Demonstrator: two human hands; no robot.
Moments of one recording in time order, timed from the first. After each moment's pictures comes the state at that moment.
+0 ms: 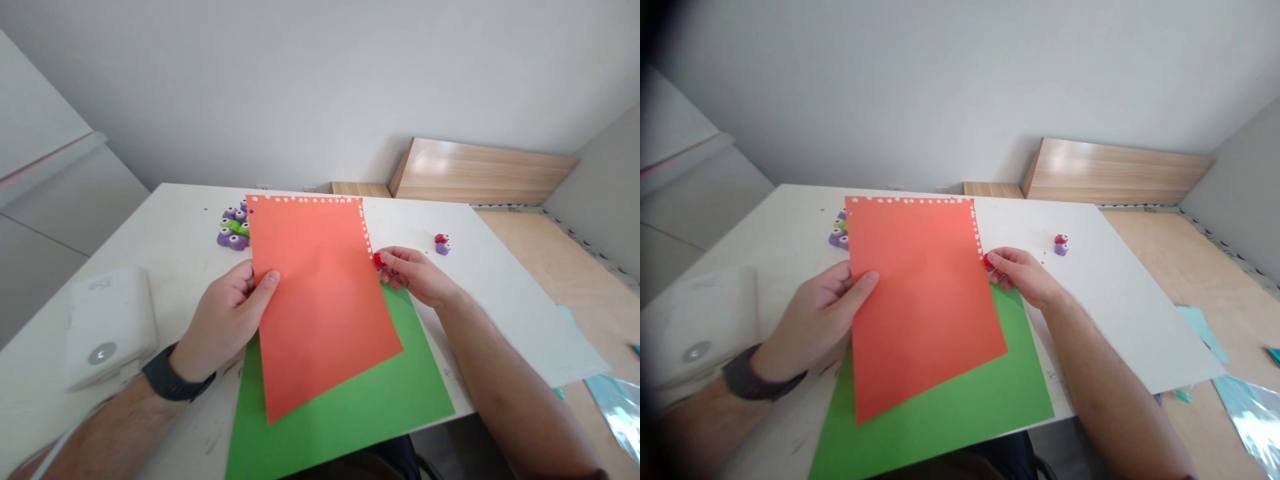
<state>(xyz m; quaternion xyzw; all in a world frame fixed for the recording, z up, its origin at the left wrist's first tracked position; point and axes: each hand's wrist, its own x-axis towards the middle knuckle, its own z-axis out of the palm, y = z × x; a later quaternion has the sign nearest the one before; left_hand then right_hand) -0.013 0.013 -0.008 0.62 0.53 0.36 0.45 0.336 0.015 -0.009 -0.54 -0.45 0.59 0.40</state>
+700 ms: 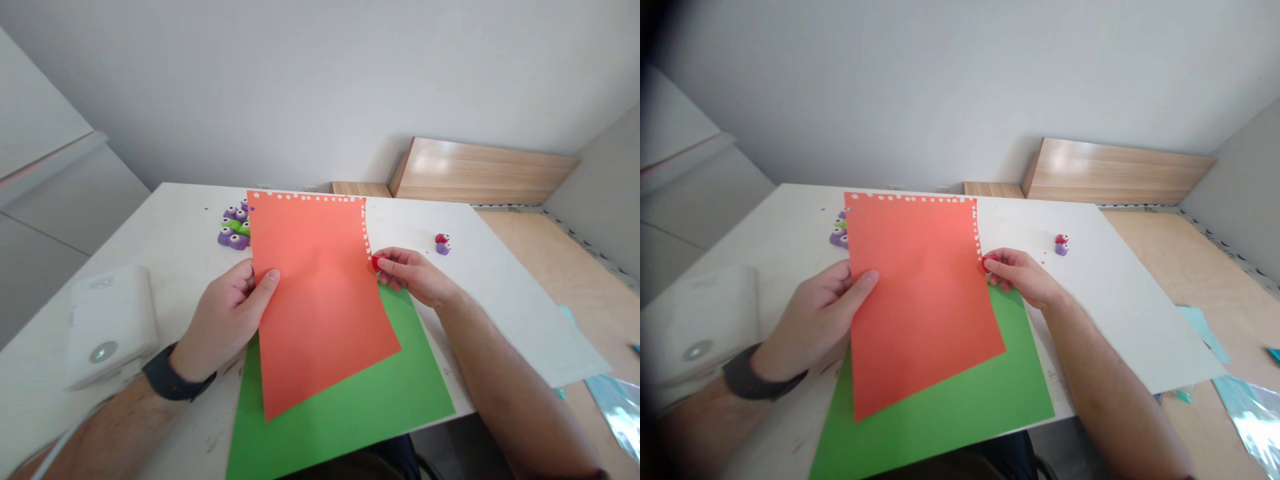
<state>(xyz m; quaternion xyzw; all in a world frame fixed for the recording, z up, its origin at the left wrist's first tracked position) -0.014 0.013 -0.009 0.63 0.53 0.36 0.44 0.338 0.015 -0.010 -0.53 -0.48 0.59 0.38</state>
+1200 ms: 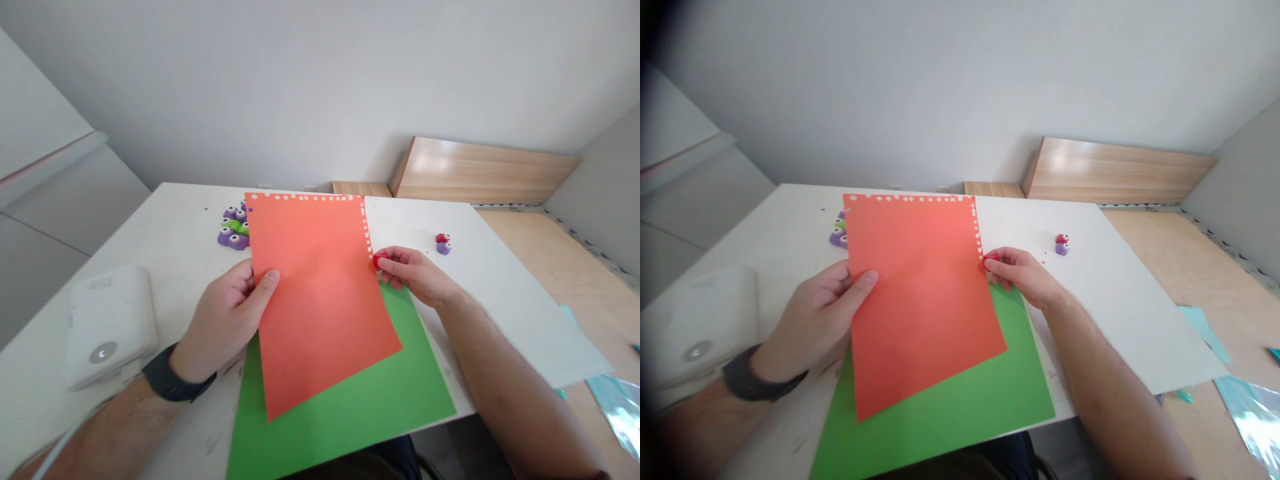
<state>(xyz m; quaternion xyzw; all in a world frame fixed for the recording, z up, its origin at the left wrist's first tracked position) -0.015 0.013 -0.013 0.63 0.53 0.36 0.44 0.339 0.015 -0.011 -0.54 -0.48 0.57 0.38</state>
